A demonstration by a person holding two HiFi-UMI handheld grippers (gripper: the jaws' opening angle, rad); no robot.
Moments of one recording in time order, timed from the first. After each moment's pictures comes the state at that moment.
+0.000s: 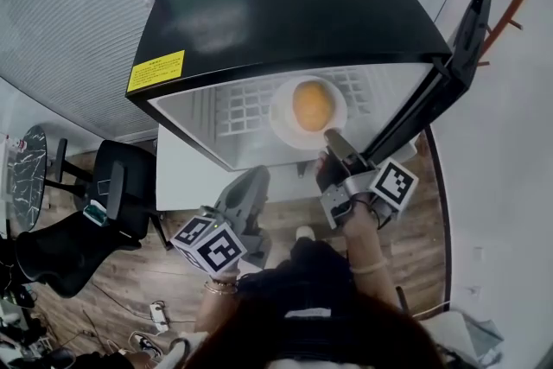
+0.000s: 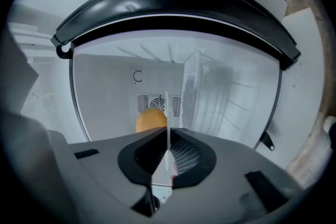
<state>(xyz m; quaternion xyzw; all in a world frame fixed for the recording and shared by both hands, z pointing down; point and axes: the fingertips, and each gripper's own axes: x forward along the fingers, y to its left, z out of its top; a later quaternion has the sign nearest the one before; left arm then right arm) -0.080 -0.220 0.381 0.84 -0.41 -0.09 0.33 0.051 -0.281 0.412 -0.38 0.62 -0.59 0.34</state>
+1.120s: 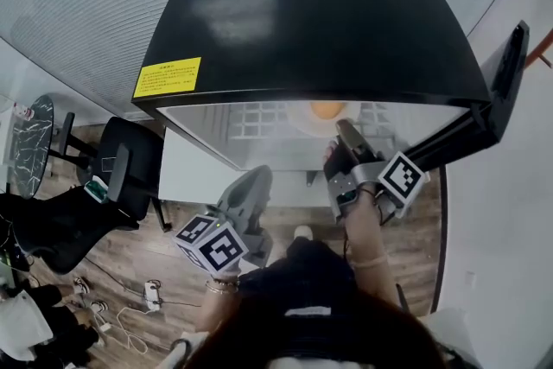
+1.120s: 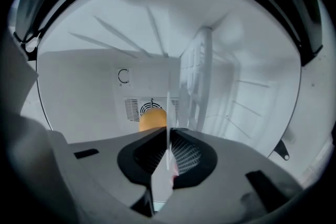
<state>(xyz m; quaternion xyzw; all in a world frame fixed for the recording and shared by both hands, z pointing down) -0.097 -0.245 0.393 0.81 -0.46 -0.10 0.34 0.045 -0.340 0.421 -0.37 0.60 -0.62 0.34</state>
